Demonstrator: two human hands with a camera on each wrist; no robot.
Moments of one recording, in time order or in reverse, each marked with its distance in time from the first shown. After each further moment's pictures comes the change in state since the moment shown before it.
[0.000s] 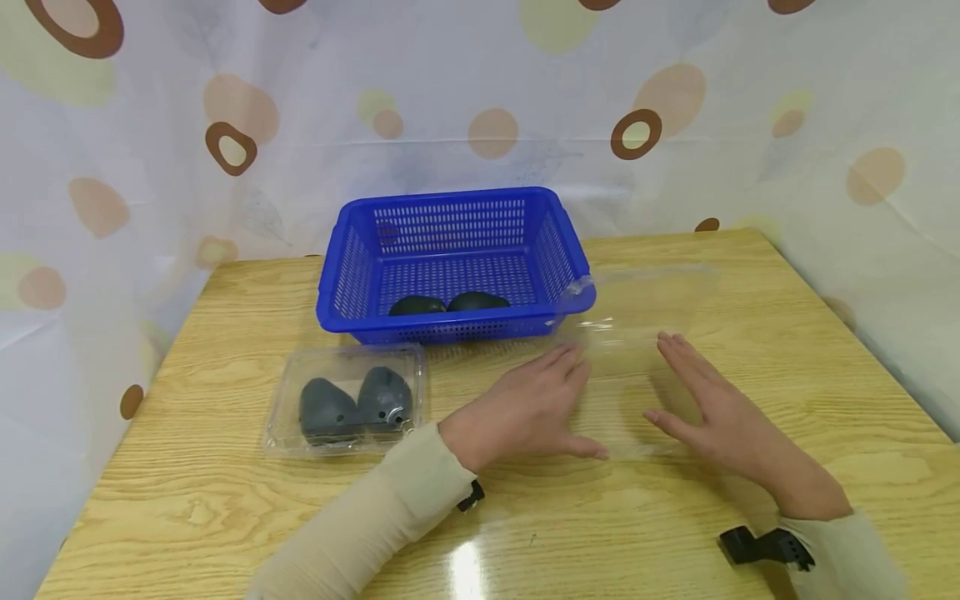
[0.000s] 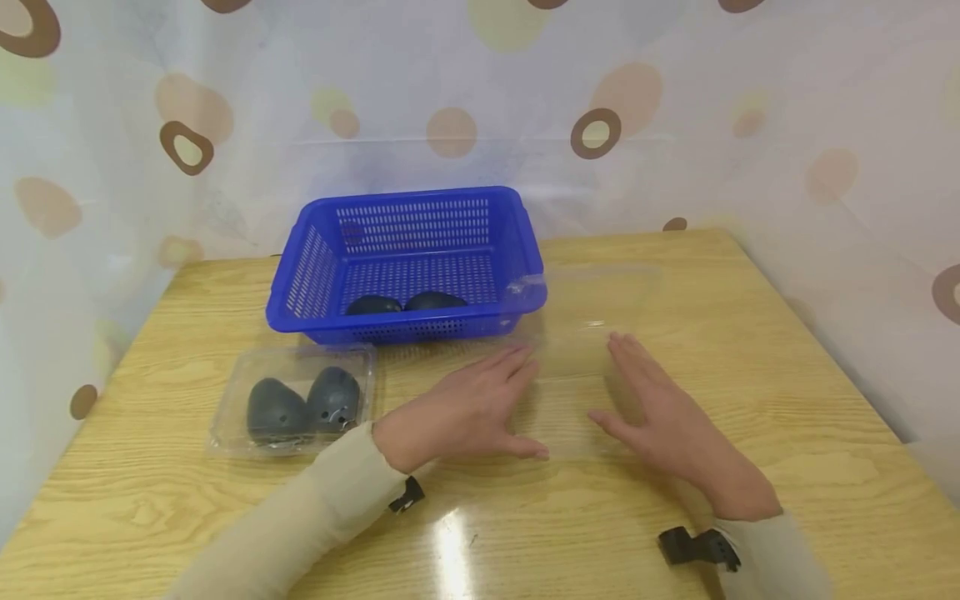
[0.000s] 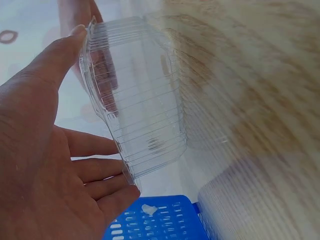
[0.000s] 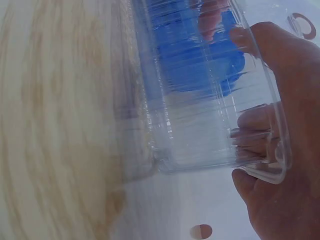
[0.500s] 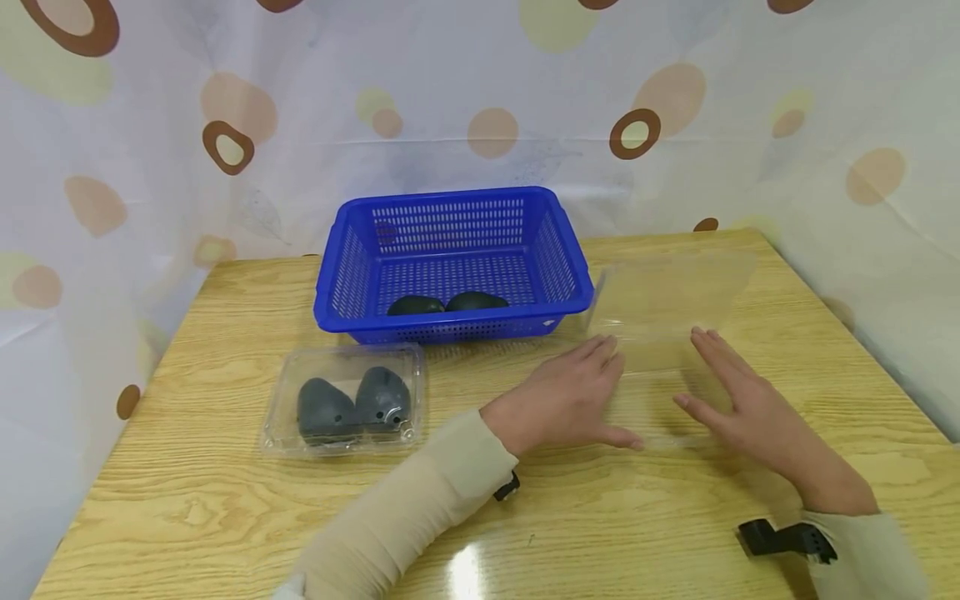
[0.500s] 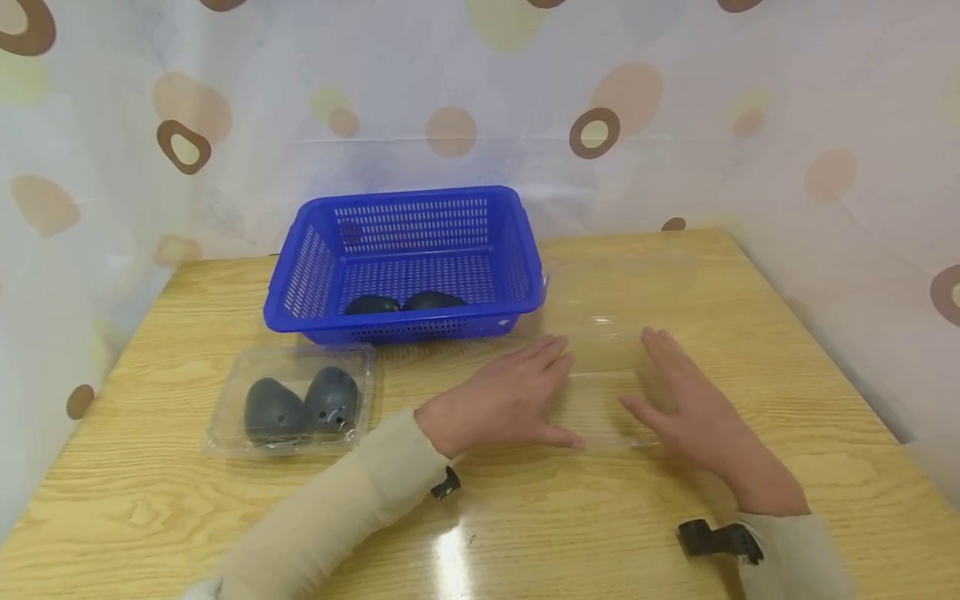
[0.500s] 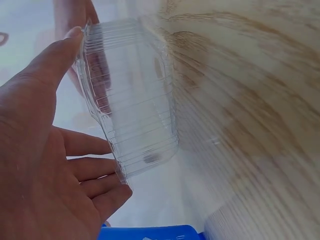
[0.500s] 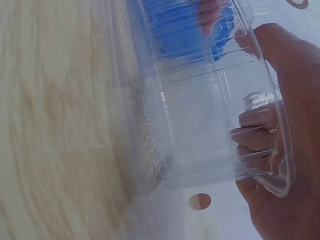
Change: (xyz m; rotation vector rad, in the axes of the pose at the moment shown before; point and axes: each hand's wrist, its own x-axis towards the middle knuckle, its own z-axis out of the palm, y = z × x) left_hand 0.039 0.016 0.003 0.014 -0.029 0.028; right_hand -0.008 0.029 -0.014 0.021 0.051 0.063
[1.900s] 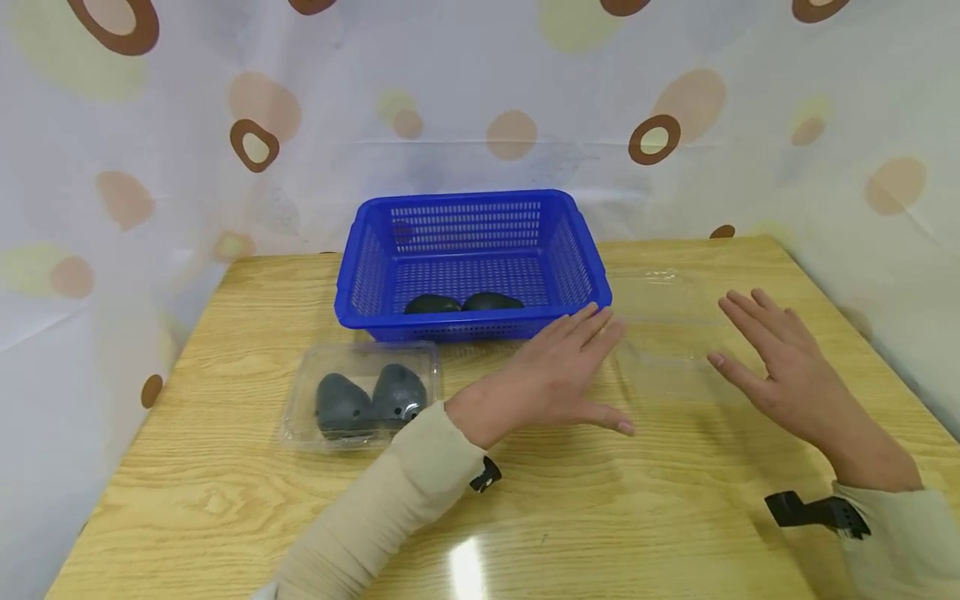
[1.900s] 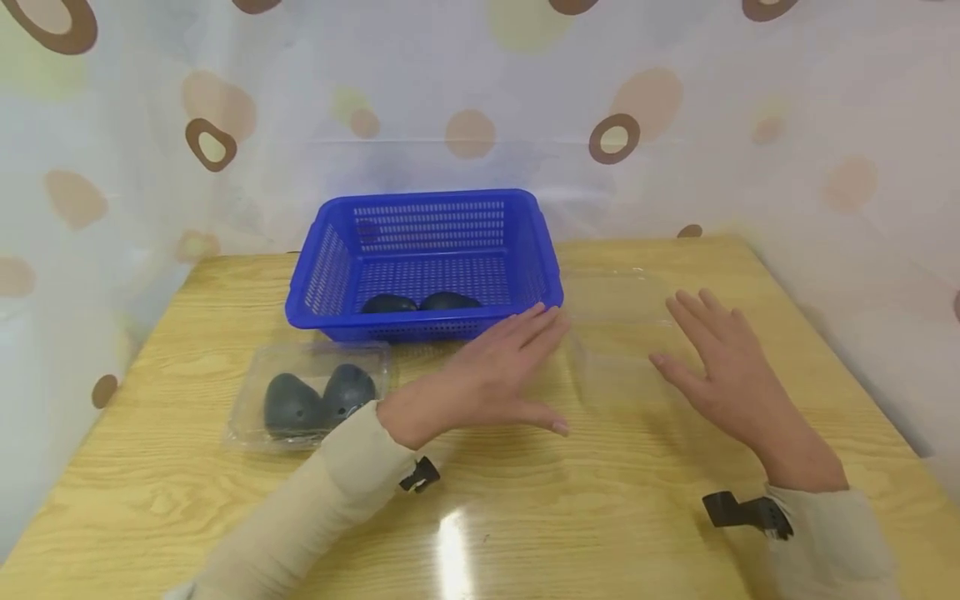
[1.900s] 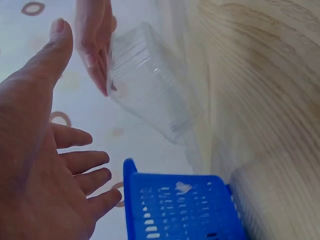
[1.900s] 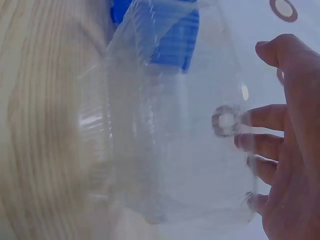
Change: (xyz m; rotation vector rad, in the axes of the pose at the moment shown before) left_hand -0.025 -0.025 -0.035 -0.177 -0.003 -0.095; right_hand 0.029 -0.001 -0.037 -0.115 0.152 -0.198
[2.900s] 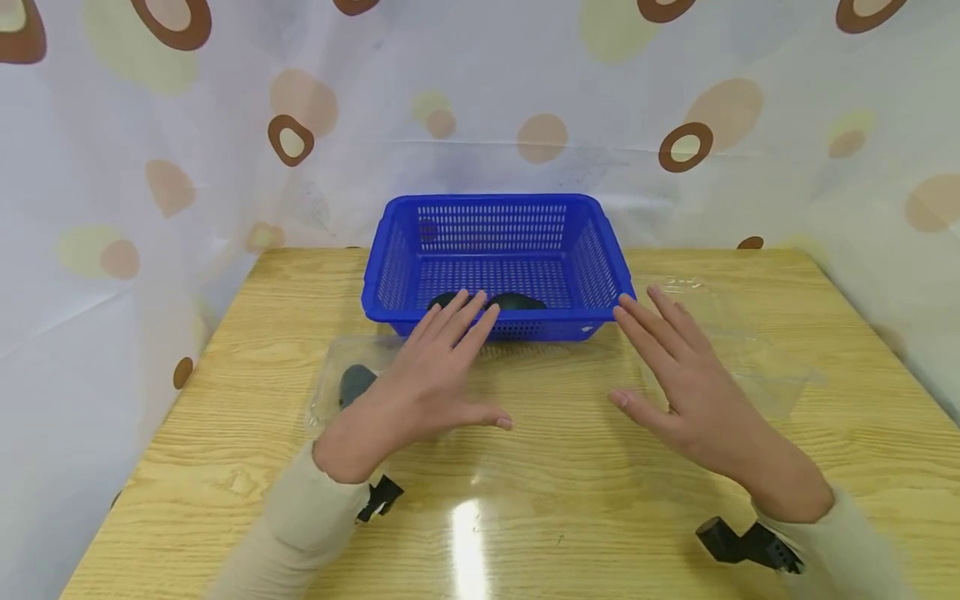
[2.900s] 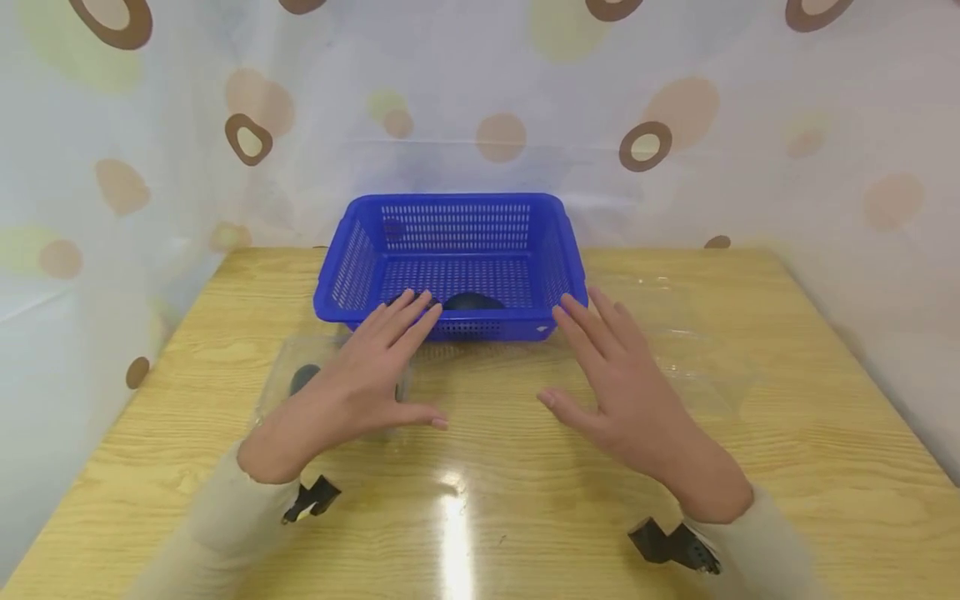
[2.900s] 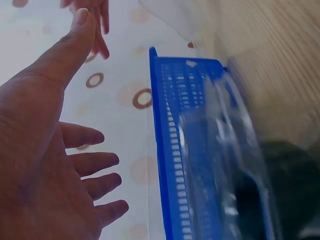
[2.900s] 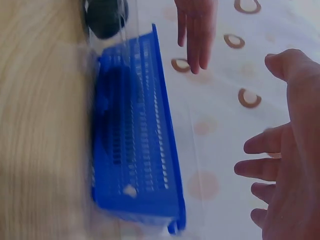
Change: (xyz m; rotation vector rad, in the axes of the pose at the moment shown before) left_hand -0.123 -0.063 -0.023 -0.011 0.166 -0.238; right_hand 0.041 -0.121 0.036 0.009 0.045 -0.334
